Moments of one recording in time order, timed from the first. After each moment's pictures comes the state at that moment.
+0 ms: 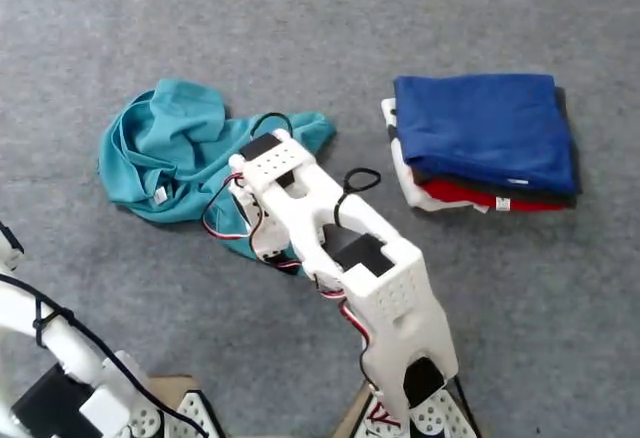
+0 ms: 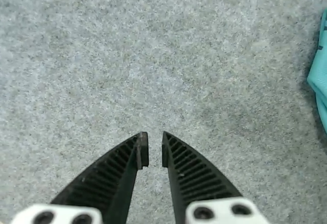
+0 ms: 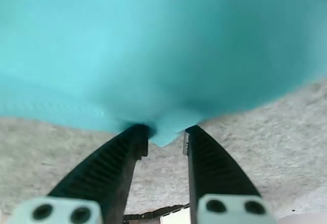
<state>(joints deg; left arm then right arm) -53.7 -21.8 29.5 73.3 -9.9 -35.3 36.4 -5.5 91.9 -22.6</state>
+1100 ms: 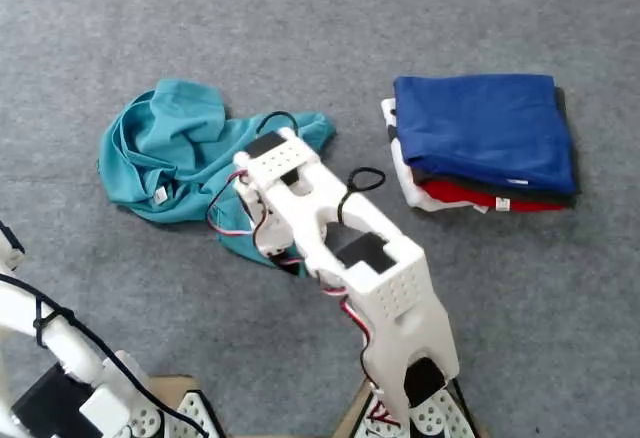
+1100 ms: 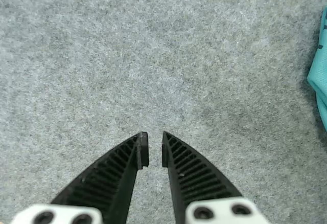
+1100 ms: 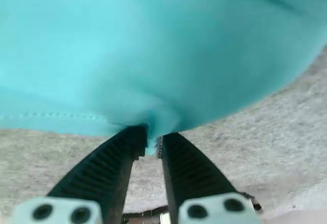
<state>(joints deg) -53.7 -21.8 29.5 73.3 -10.2 -33.1 38.4 -8.7 94.2 -22.6</state>
